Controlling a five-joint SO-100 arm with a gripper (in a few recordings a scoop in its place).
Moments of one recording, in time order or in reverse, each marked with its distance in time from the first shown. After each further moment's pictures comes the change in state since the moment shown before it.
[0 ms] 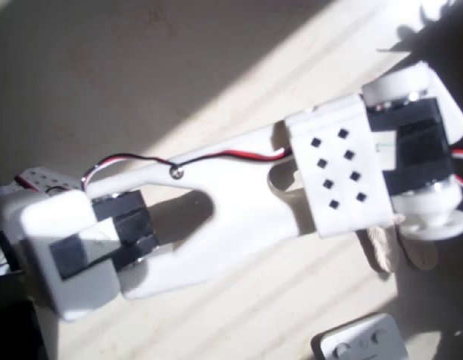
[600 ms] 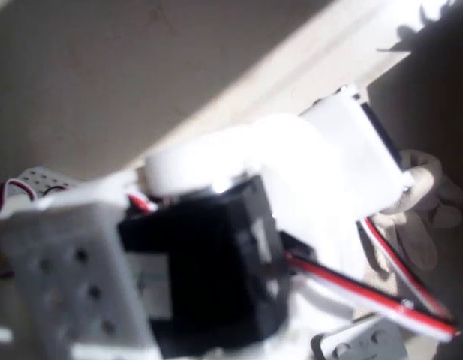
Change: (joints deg) arm 0.0 42.4 39.7 0.0 0.0
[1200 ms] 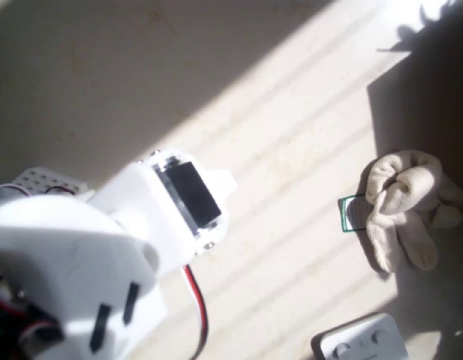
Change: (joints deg) arm 0.0 41.2 41.4 -4.0 0.0
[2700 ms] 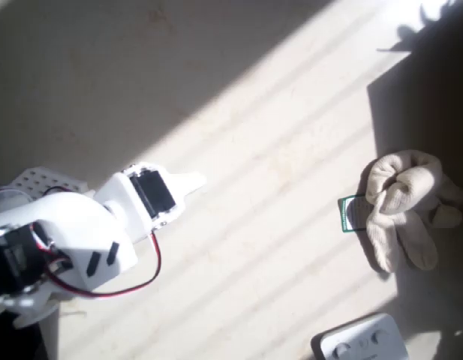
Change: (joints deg) arm 0.6 44.5 54.7 -18.5 0.0
